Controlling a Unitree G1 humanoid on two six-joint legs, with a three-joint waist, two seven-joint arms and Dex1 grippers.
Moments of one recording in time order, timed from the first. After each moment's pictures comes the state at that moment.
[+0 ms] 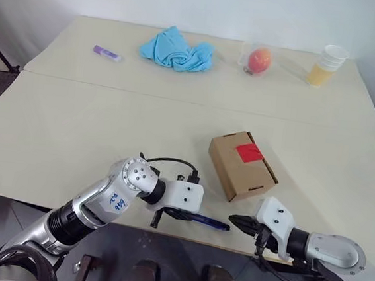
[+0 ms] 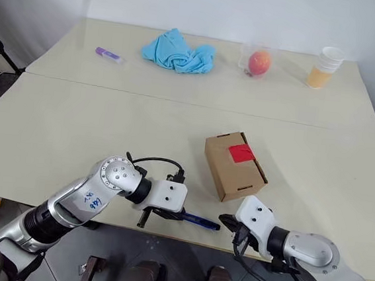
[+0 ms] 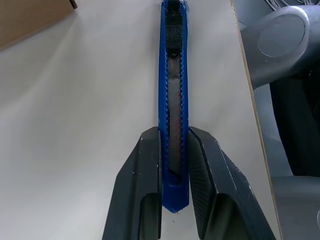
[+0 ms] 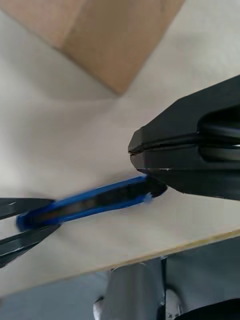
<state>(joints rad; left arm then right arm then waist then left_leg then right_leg) -0.59 0.61 -0.59 -0.43 0.10 0.72 -1.15 0.18 -0.88 0.04 -0.74 0.44 0.60 0.63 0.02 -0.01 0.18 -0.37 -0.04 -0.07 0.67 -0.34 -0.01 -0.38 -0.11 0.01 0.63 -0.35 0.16</state>
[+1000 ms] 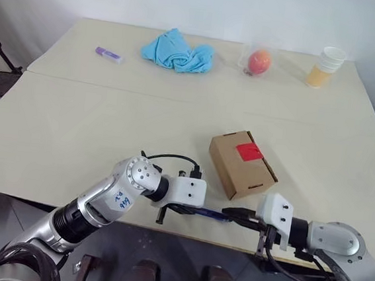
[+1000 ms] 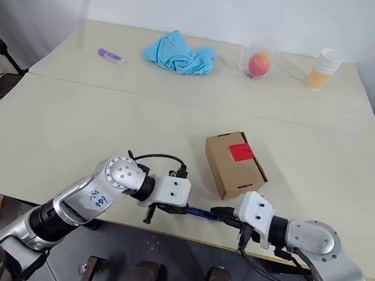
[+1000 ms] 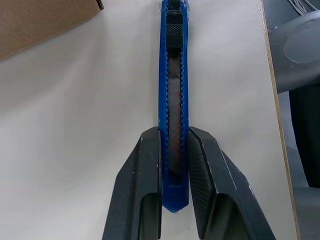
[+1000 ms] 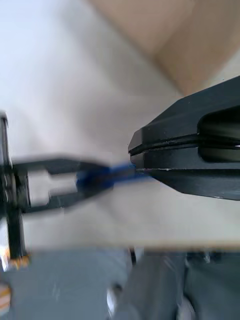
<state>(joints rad) -0.61 0.58 -0.61 -0.40 0.11 0.74 -1.08 0.11 -0.80 0.04 -0.62 0.38 0.36 0.88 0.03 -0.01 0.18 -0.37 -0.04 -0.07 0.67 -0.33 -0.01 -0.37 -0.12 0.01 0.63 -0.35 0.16</state>
